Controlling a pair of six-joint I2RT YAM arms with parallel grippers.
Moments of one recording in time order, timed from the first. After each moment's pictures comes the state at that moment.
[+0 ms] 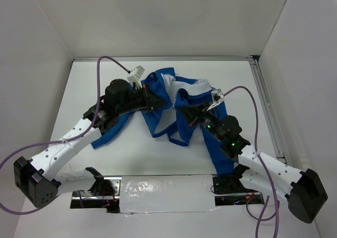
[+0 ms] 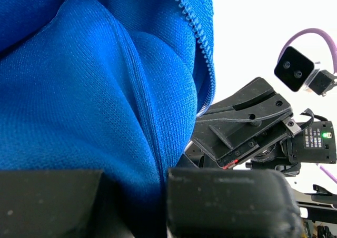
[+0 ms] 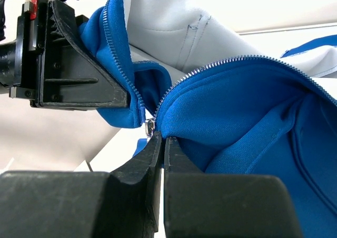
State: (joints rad) left arm -0.62 1.16 1.08 -0.19 0.29 -0.80; right arm 0.70 0.87 0.44 0.64 -0.06 0.60
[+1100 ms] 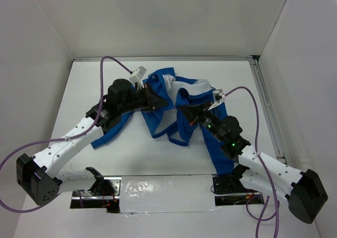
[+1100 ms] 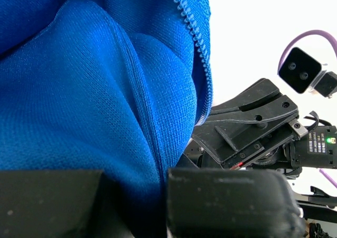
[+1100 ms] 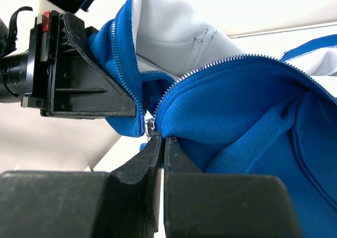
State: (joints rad) left arm -0.63 1.19 1.08 -0.18 0.30 -0.82; right arm 0.70 0.86 0.43 0.64 -0.04 0.63
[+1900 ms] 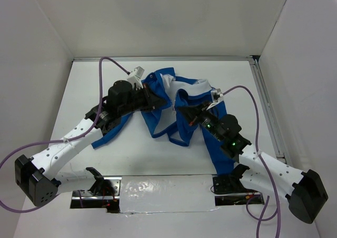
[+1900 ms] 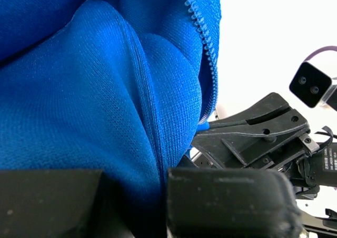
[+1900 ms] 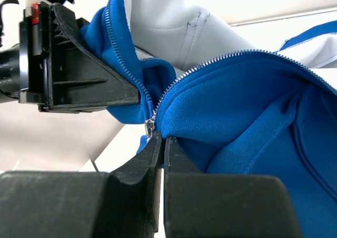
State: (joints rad) left arm -0.65 1.17 1.08 -0.20 0.17 -0.81; right arm 0.70 0.85 0.45 0.56 -0.05 0.64
